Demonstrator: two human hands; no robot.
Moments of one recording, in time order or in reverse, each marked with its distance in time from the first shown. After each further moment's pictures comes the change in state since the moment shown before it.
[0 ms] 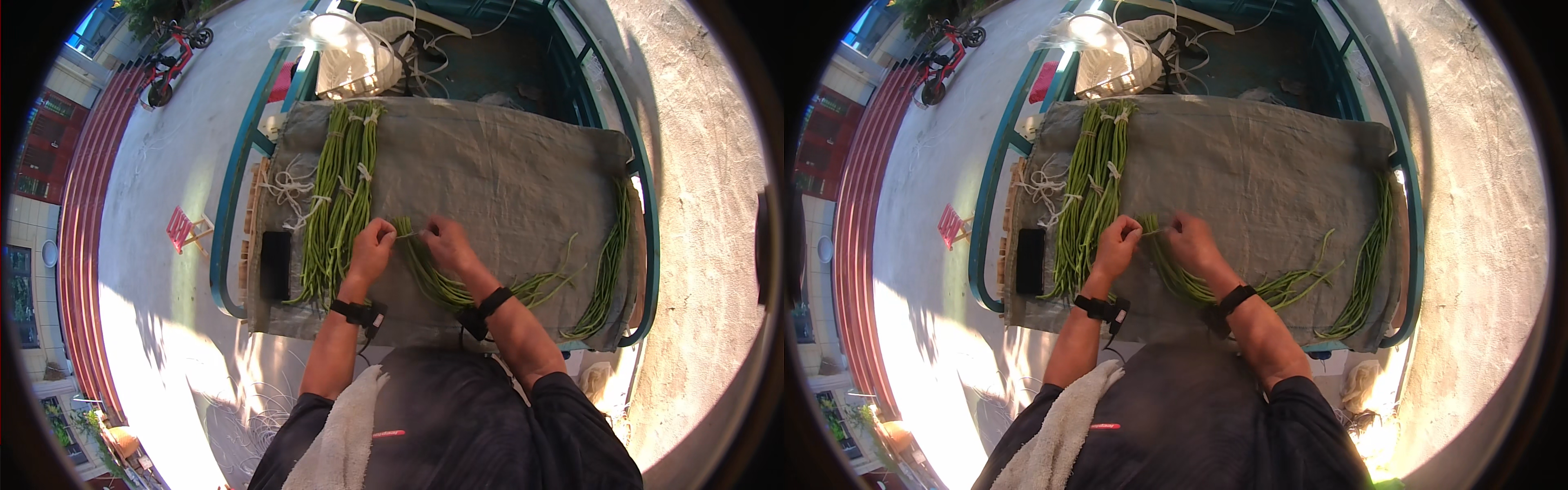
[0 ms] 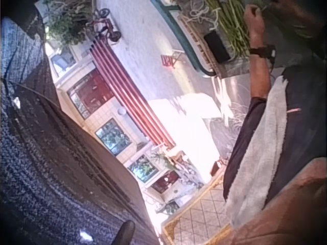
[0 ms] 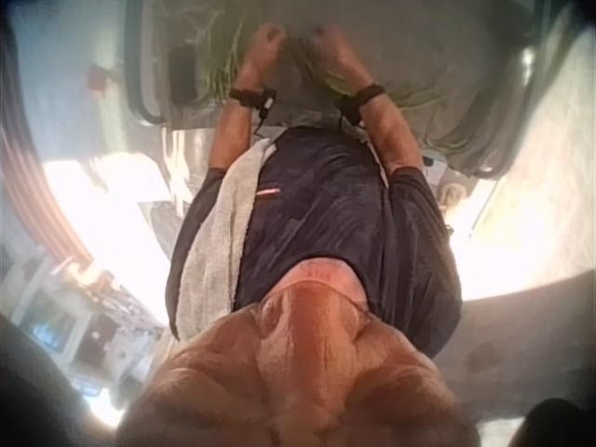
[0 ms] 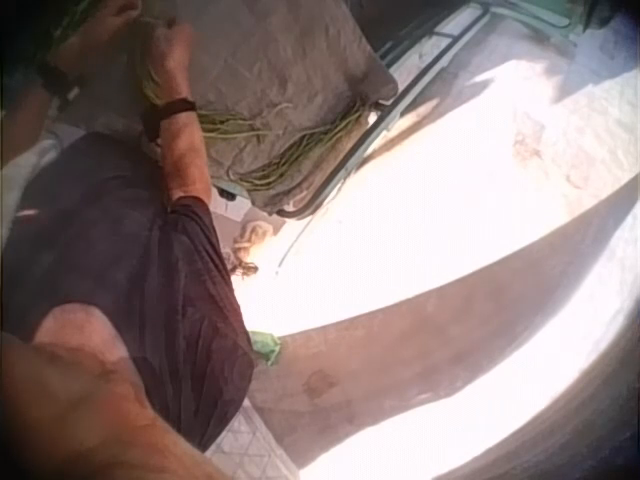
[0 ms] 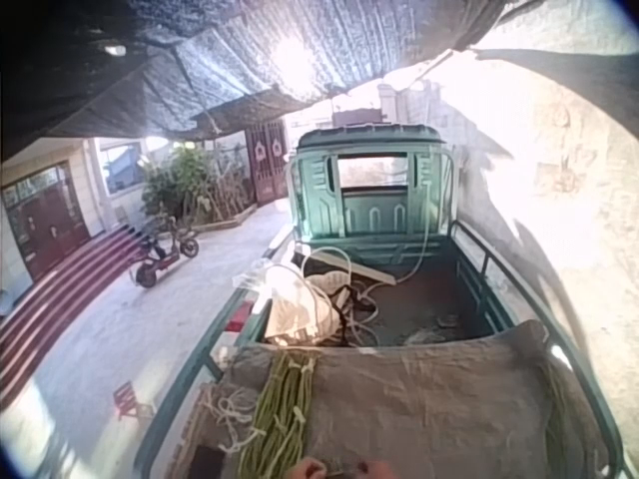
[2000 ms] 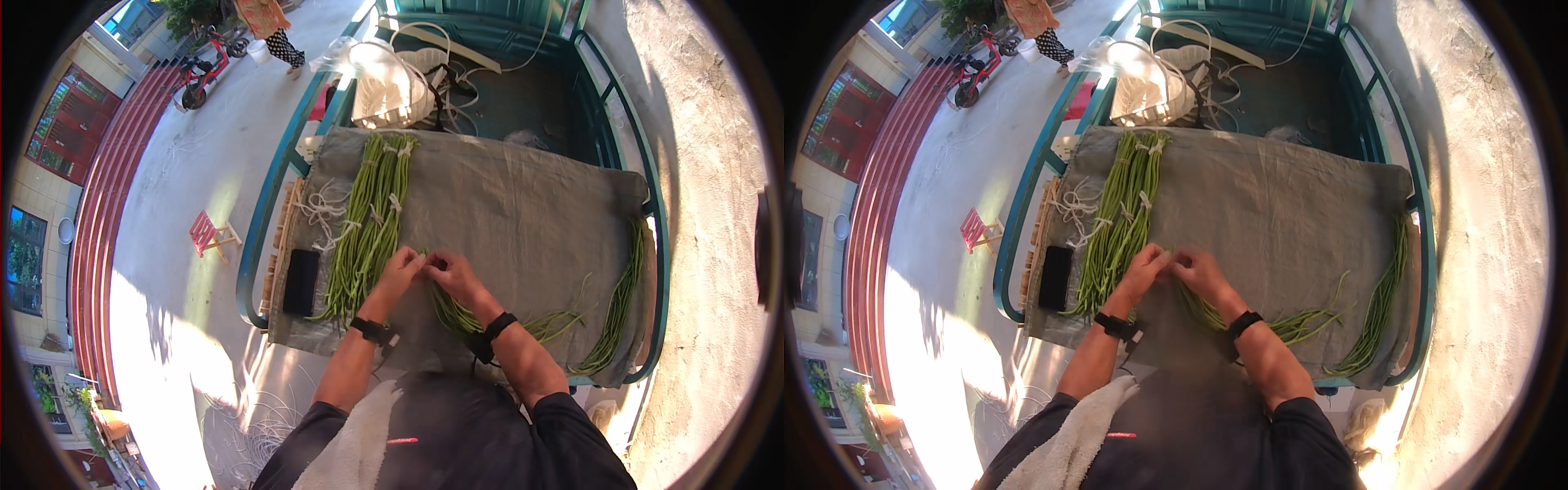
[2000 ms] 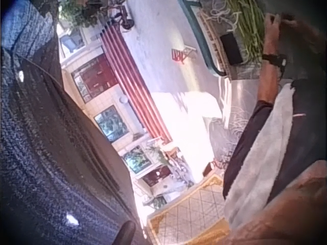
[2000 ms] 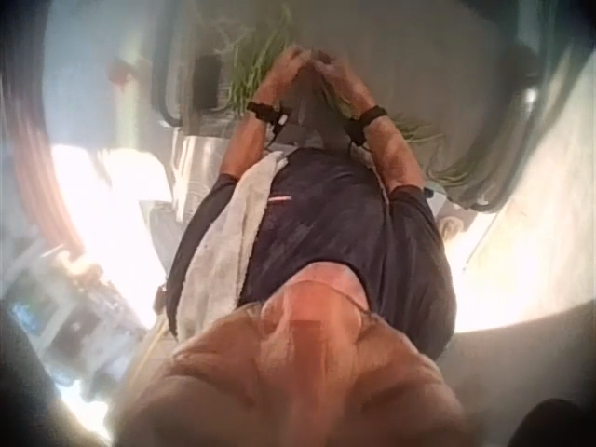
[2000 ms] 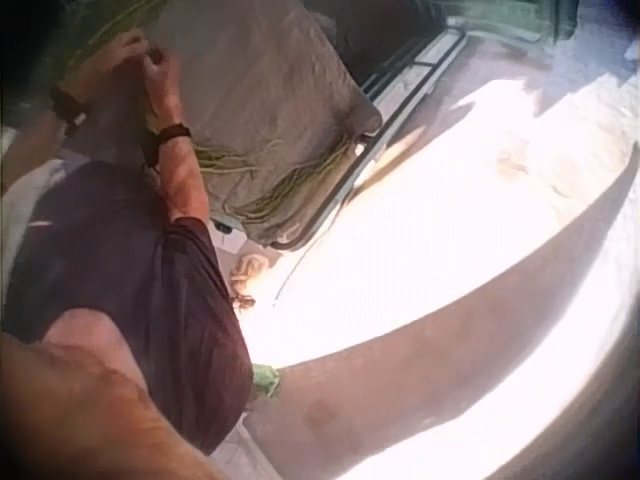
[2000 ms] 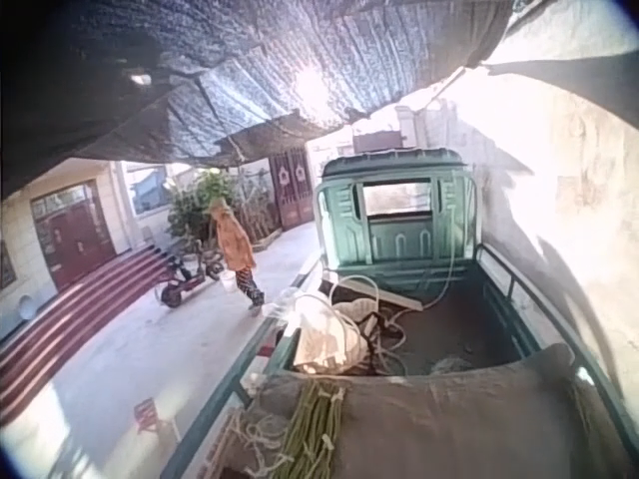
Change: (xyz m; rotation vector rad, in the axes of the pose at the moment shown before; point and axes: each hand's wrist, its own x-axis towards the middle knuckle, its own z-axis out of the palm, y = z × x) left_hand 0.014 -0.012 -0.007 -0.247 -0.092 -0.117; right_hand 0.012 -0.013 0.019 0.309 -0.236 -0.148
